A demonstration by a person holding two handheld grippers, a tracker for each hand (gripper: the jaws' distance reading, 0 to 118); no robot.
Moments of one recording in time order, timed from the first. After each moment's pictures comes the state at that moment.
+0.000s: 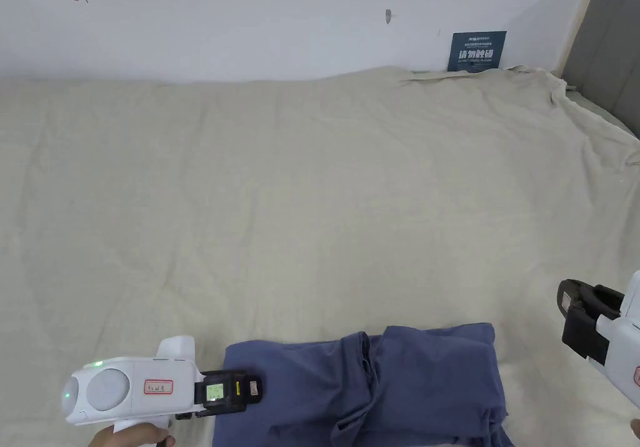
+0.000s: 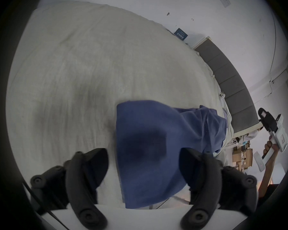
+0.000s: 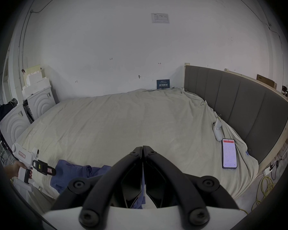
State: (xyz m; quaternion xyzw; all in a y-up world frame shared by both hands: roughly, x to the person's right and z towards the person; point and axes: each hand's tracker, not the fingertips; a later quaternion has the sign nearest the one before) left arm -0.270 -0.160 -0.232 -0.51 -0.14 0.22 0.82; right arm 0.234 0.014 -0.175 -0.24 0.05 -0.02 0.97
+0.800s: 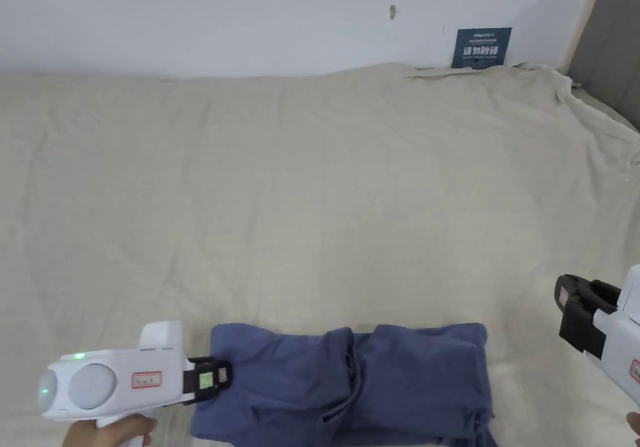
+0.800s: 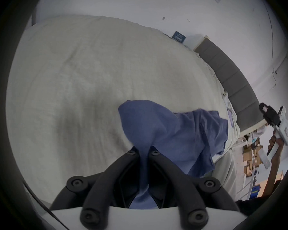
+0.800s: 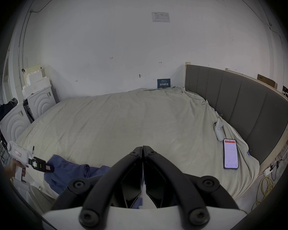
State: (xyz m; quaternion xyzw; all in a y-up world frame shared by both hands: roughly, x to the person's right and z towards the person) left arm -0.276 -0.110 -0.213 -0.47 -0.10 0.19 0.85; right arm 0.230 0.015 -0.182 -0.24 0.05 -0.02 0.97
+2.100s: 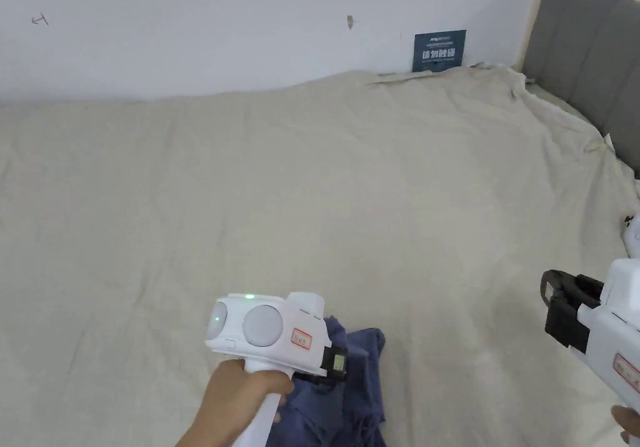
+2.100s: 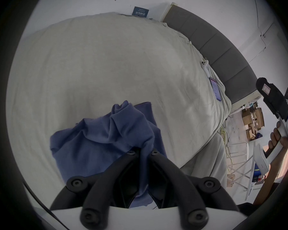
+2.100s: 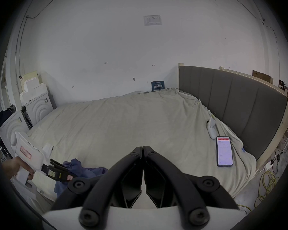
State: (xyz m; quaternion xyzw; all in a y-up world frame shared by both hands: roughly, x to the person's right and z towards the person) left arm -0.063 -0.088 -0.282 -0.55 -0.22 0.06 0.80; right arm 0.261 0.015 -0.162 -0.23 0.03 -0.04 0.97
